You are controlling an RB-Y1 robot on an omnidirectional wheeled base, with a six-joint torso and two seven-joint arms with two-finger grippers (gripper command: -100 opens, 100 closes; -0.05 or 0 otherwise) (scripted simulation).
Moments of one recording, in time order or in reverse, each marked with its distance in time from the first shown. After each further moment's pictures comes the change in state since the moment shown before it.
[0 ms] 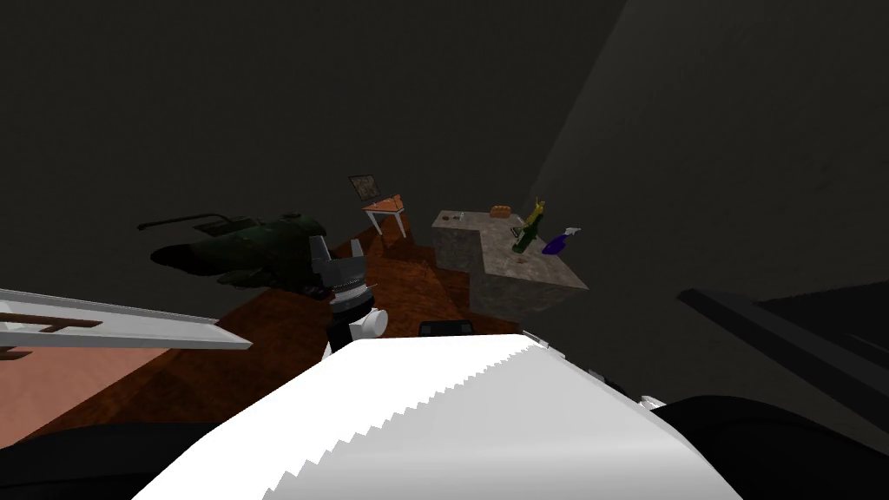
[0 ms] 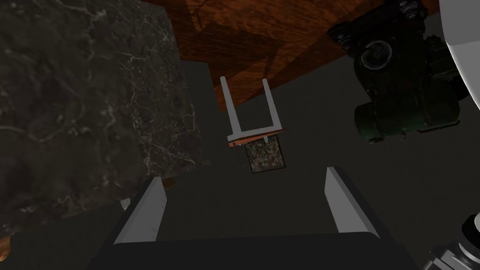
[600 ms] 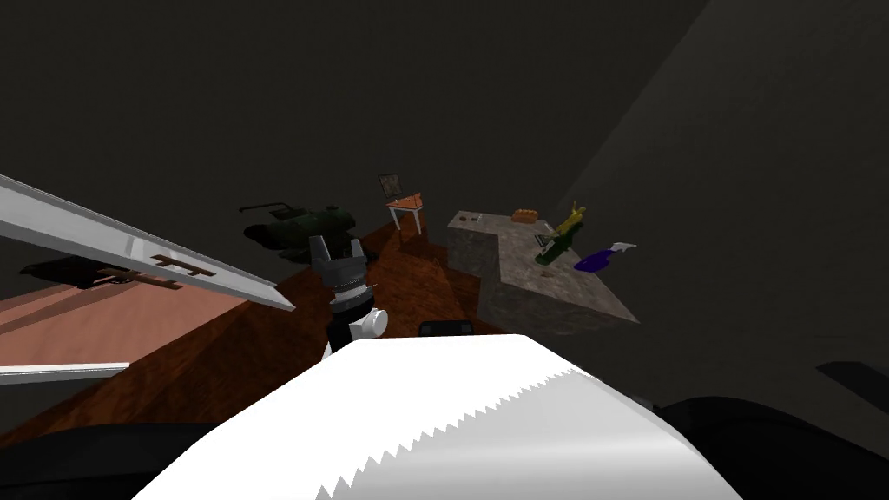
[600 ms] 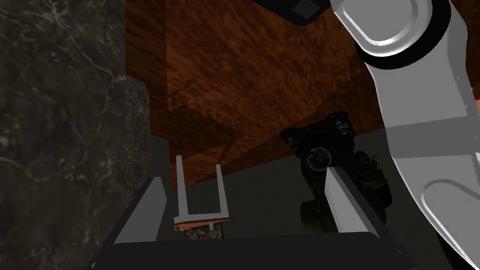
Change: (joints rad) left arm 0.000 0.000 0.000 0.000 0.000 0.000 0.000; right arm 0.053 -0.170 0.015 0.169 0.060 -0.021 0.072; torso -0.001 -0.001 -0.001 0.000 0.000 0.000
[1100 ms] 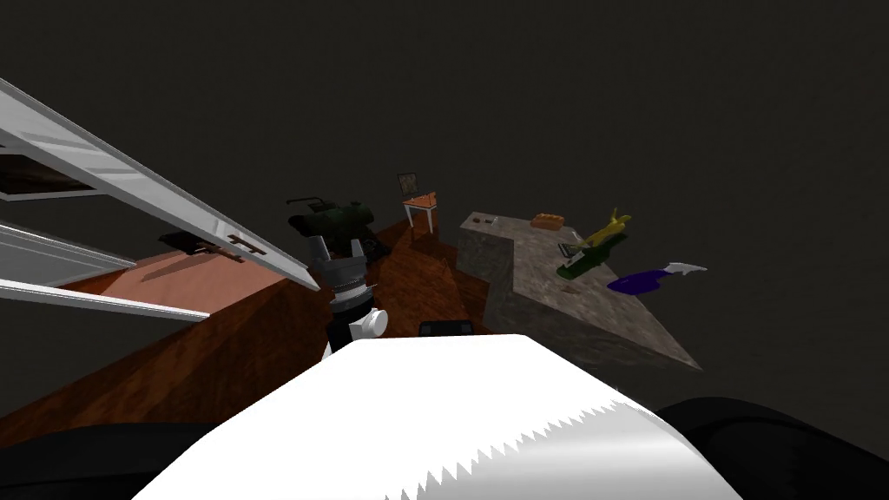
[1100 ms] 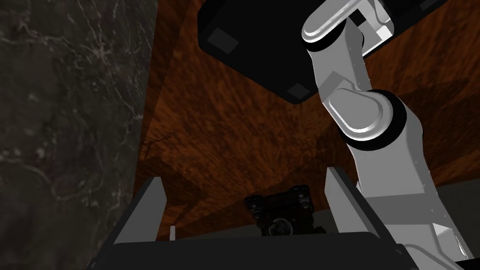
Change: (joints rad) left arm 0.000 0.000 0.000 0.000 0.000 0.000 0.000; right arm 0.024 -0.117 0.020 0.150 0.049 -0.010 0.057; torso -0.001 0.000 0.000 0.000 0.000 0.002
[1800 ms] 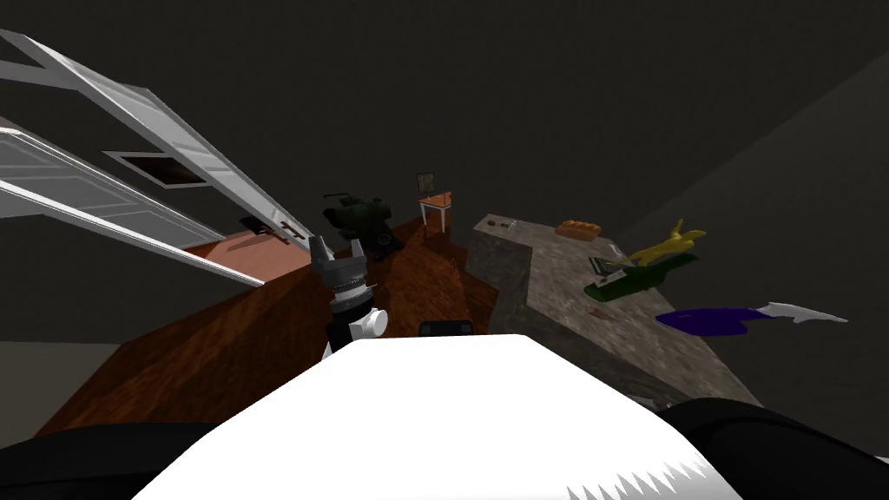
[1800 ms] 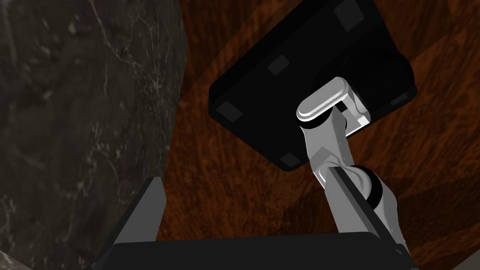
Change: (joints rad) left arm 0.000 0.000 0.000 0.000 0.000 0.000 0.000; right arm 0.033 -0.155 0.009 0.127 0.042 0.002 0.037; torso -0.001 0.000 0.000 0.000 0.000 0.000
